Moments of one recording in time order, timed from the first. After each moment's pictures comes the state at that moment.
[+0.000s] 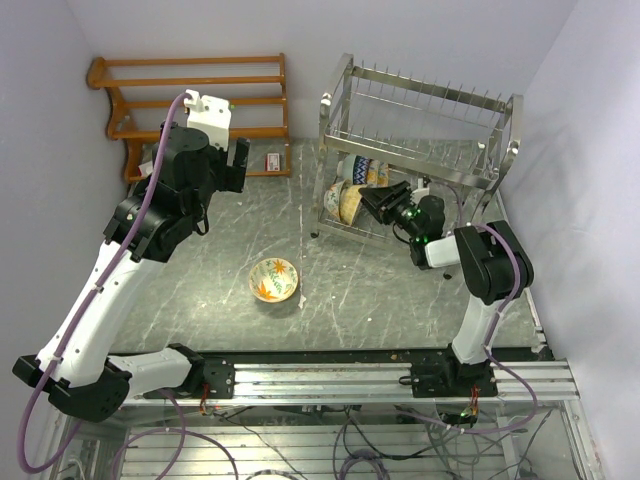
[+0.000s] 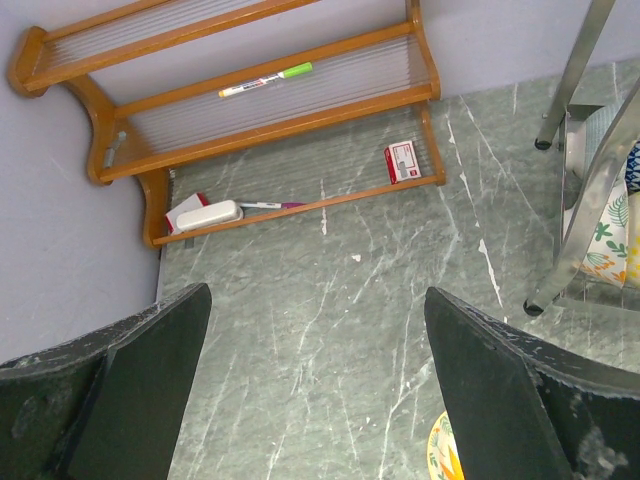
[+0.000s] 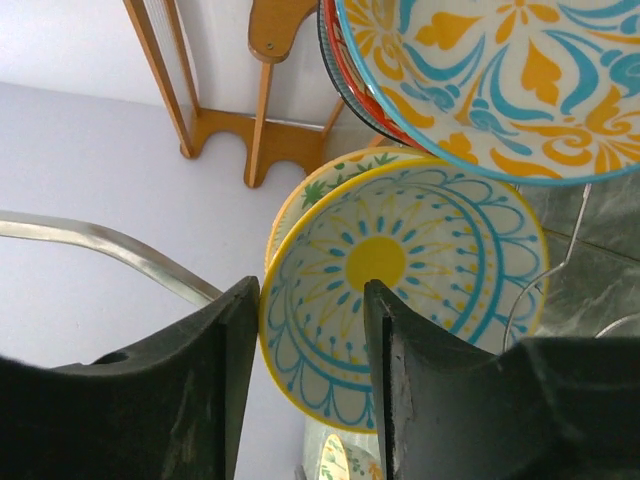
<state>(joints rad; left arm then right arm) -0.56 1.17 1.60 -0.70 -0.53 0.08 0.21 1.90 0.72 1.14 -0.39 1.31</state>
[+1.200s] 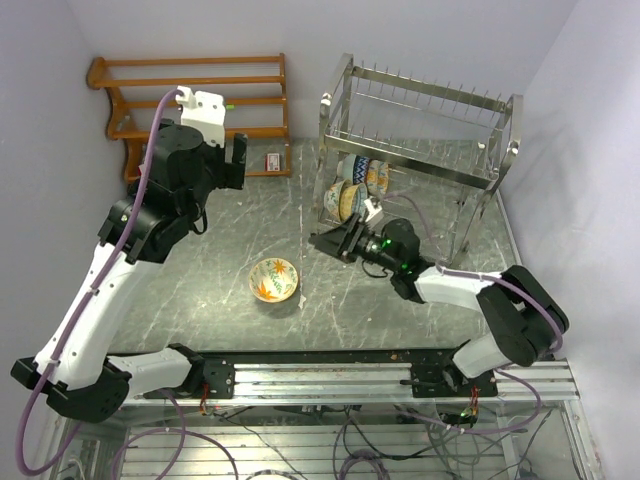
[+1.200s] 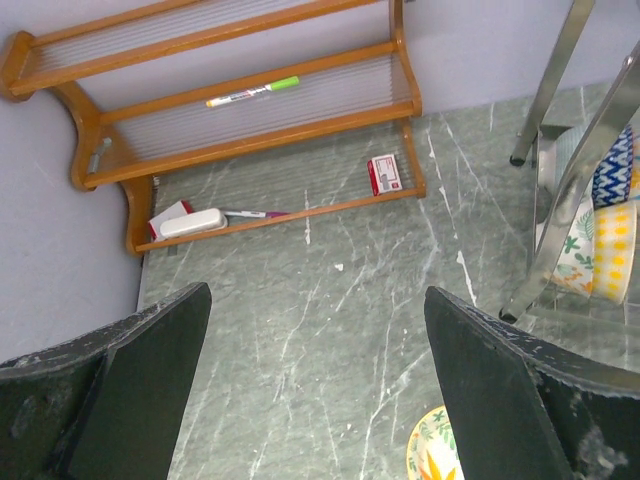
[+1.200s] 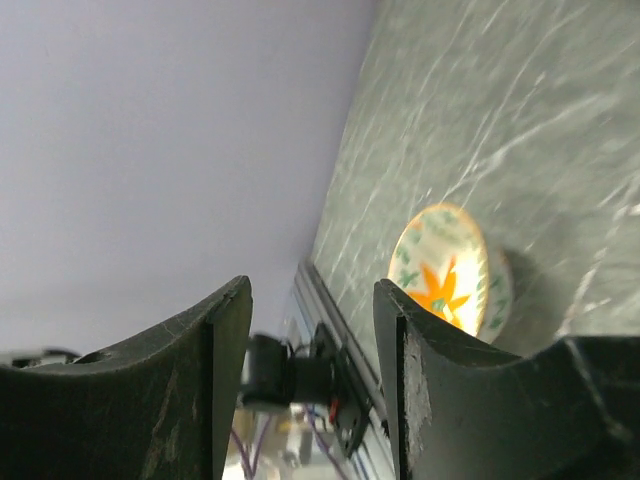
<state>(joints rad) -0.56 1.17 1.62 -0.70 -0.50 0.04 0.58 1.51 0.57 0.87 -0.41 1.18</state>
